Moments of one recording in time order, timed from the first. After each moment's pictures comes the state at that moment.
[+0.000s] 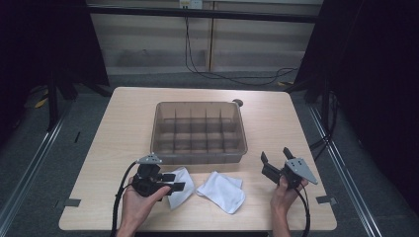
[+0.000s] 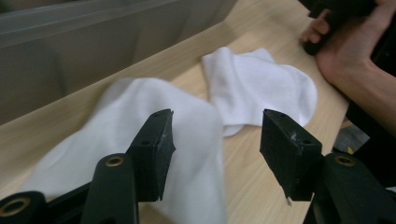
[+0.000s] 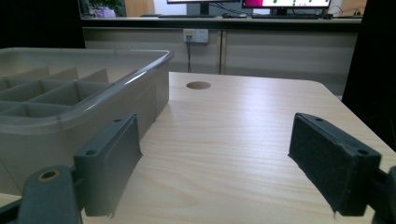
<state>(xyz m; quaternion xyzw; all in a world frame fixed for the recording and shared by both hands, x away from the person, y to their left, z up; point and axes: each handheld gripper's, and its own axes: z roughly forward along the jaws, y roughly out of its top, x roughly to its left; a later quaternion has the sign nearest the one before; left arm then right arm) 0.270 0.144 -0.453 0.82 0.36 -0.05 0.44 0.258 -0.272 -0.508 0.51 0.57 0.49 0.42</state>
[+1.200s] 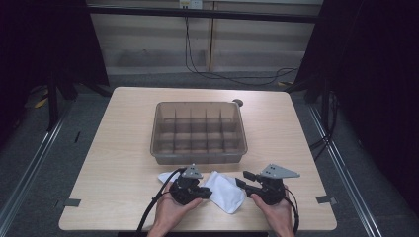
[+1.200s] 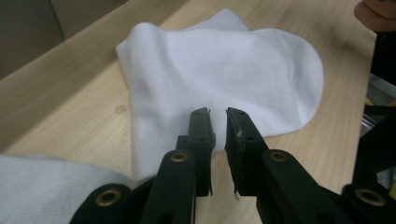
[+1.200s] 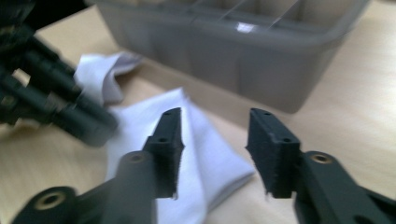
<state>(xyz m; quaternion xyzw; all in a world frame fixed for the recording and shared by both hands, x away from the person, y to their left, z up) 0.263 0.059 -0.492 0.88 0.28 -0.03 0.39 0.224 -0.214 -0.477 0.43 0.76 0.47 0.15</state>
